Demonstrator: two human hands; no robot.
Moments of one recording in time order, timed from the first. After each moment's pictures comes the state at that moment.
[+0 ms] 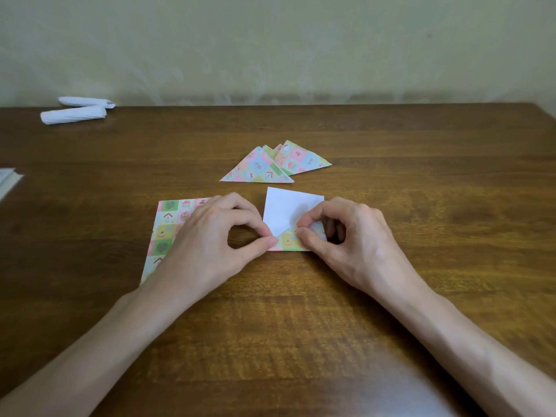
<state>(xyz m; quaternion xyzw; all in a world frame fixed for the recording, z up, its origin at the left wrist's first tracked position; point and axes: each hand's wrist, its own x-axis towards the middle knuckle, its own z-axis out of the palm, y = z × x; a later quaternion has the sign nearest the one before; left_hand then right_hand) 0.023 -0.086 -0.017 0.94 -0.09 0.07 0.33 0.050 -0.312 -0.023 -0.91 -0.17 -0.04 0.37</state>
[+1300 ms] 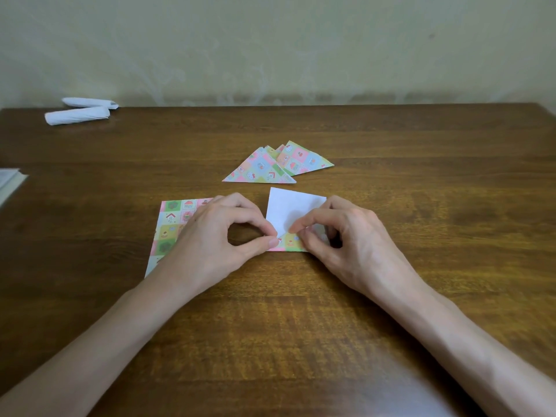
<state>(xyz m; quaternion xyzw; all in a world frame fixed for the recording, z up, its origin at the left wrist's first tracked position) 0.027 -0.082 -0.018 0.92 -0.09 0.05 0.37 0.054 -0.310 -0.030 -0.91 -0.23 -0.05 0.33</state>
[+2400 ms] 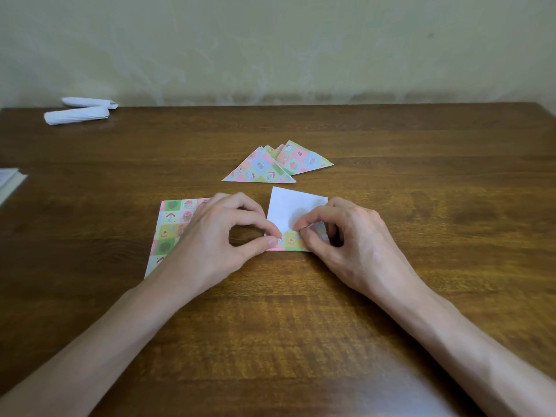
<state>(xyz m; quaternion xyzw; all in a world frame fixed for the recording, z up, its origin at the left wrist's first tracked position) 0.028 -0.083 -0.019 0.93 -0.11 0.05 0.34 0.053 -0.310 -0.032 -0.92 -0.21 -0.07 0.33</state>
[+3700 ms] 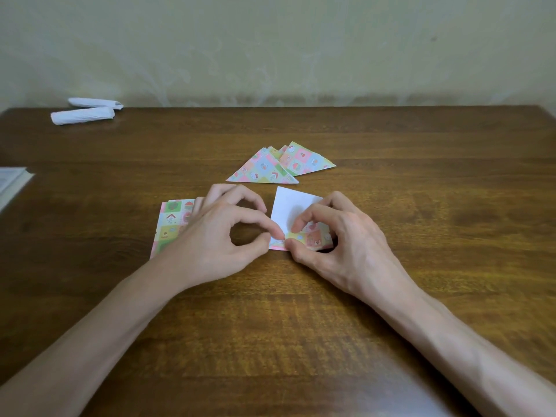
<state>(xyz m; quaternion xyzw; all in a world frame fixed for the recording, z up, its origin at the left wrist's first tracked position) 0.029 -0.078 -0.011 0.95 -0.14 0.03 0.29 0.045 -0.302 -0.028 -0.93 -0.19 -0.03 0.32</state>
